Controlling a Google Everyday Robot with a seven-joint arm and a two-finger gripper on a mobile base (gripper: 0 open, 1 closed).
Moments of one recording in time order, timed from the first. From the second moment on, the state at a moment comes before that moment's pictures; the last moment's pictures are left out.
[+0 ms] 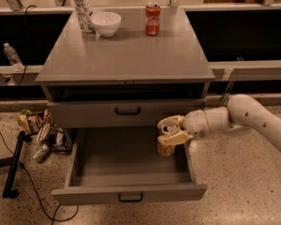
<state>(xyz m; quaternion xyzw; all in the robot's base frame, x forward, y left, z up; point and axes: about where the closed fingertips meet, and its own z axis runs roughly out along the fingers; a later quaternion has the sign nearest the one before) 0.549 -0.087 0.673 -0.53 0.63 0.42 0.38</state>
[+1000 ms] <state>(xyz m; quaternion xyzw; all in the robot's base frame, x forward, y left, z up) 0.534 -0.108 0.826 -0.55 0.66 0.34 0.38</state>
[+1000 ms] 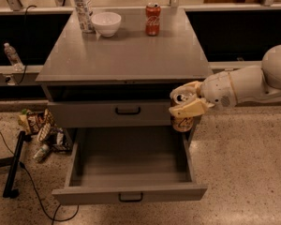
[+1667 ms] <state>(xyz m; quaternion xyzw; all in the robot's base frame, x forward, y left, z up) 0.548 -0.103 0.841 -0.55 0.67 0.33 0.38</state>
